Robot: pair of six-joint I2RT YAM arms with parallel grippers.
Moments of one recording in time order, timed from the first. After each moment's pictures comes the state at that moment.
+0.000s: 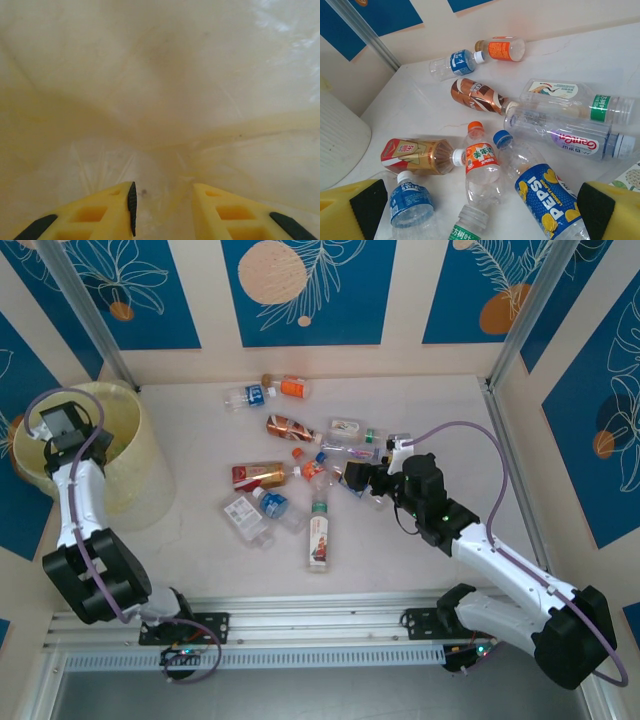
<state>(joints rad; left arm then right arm) 0.49 1.42 1.21 -0.46 -0.08 -0.62 0.57 0.99 0.66 -0.02 0.03 0.44</state>
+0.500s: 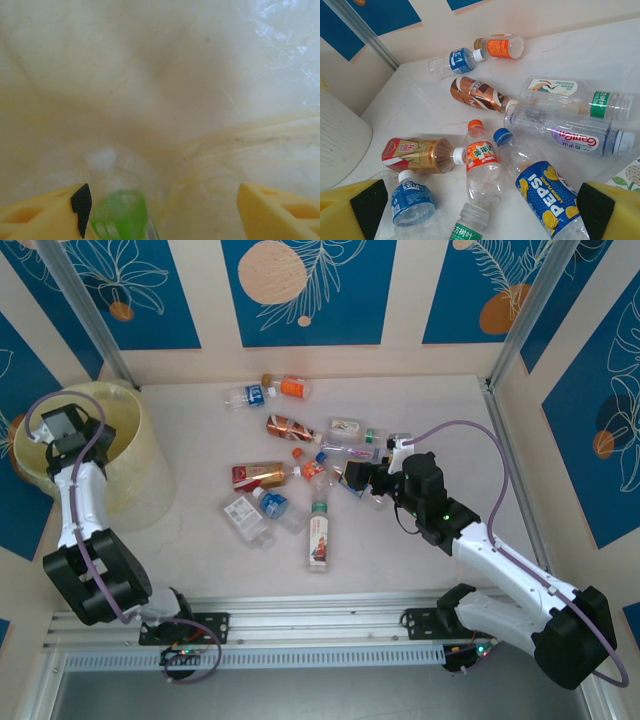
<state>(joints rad) 0.50 1.40 1.20 -0.43 -0.09 -0.64 0.57 0.99 0.67 -0.04 0.03 0.45</state>
